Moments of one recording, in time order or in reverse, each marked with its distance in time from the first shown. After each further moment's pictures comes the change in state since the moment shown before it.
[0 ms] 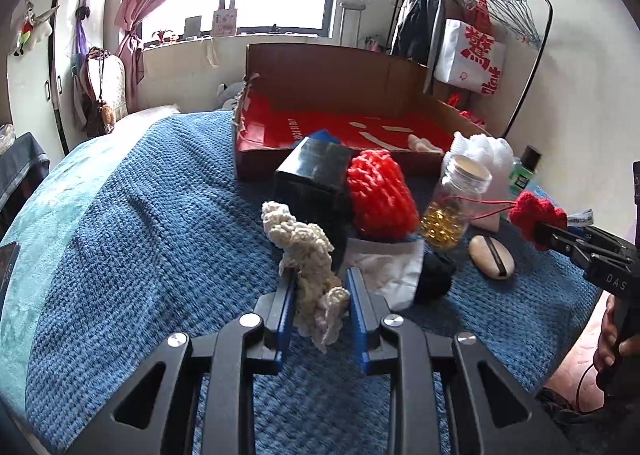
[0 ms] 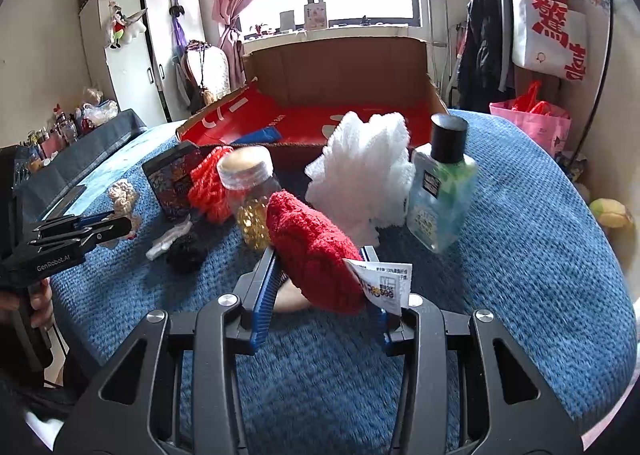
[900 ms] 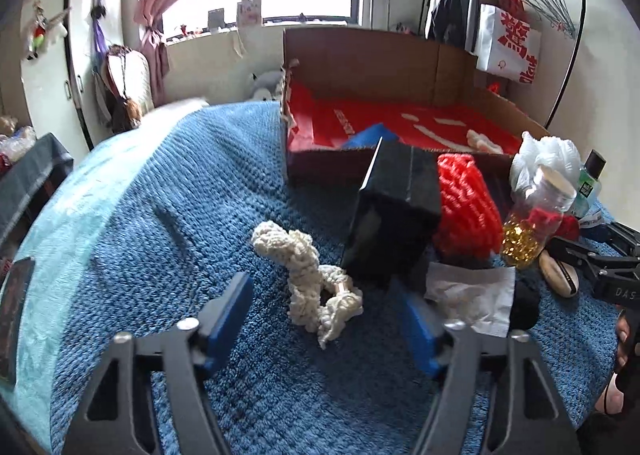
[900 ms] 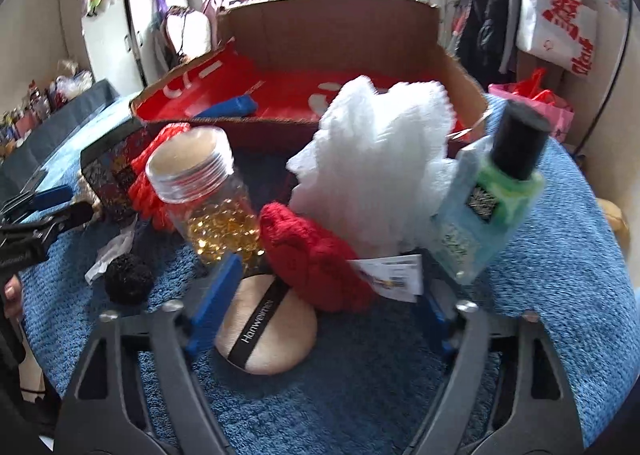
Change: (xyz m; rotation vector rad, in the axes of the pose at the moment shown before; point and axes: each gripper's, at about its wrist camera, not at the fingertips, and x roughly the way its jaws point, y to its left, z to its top) left arm 0.044 0.033 0.024 0.001 0.061 0.121; right arm 0.075 0.005 0.021 -0.029 0.135 -0.061
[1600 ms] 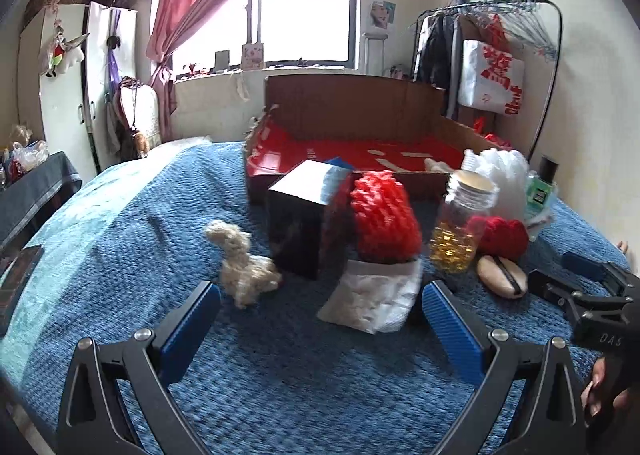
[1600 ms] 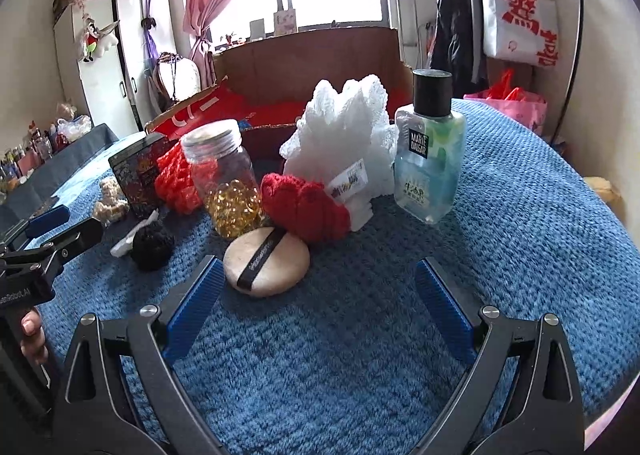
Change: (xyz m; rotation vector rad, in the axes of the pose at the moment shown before) left arm -0.044 -0.055 -0.033 -0.022 -0.192 0.038; right arm -0.044 -0.010 -0.049 0.106 -0.172 -0.019
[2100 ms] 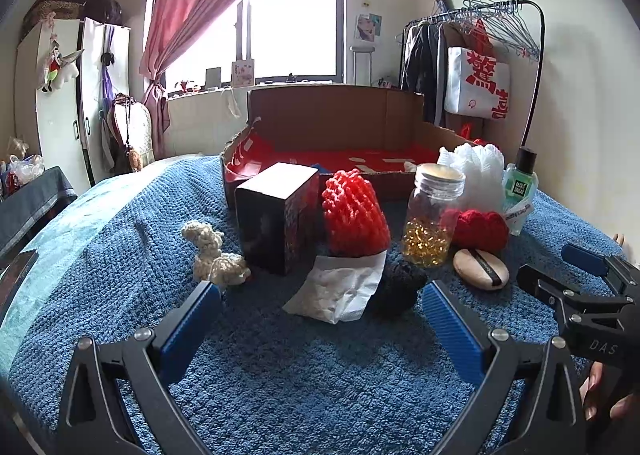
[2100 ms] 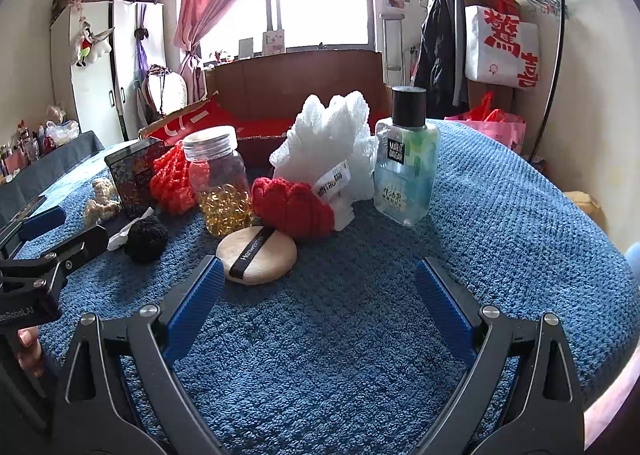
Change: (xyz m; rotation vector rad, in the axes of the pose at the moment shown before) left arm -0.006 -0.026 -0.019 0.034 -0.070 -0.032; right arm -0.018 0.006 -0.021 -0.024 -0.095 -0.080
